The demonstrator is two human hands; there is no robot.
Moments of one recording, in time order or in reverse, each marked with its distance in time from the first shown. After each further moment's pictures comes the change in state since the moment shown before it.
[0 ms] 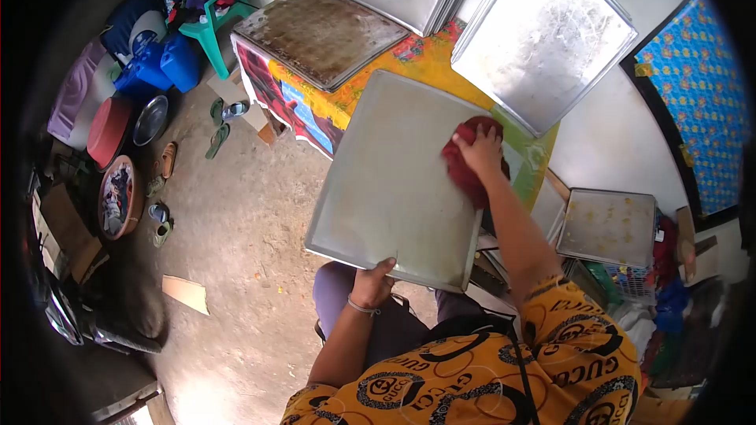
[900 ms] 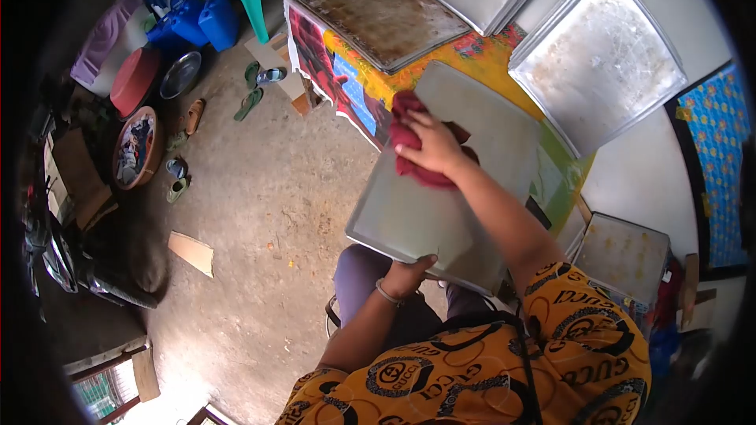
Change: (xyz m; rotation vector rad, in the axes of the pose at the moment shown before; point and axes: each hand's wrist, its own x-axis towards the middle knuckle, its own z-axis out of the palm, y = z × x) left_hand 0.000 0.010 -0.002 0.313 -0.020 -0.039; right_hand -0.050 -0.173 0.024 0.402 -0.061 -1.050
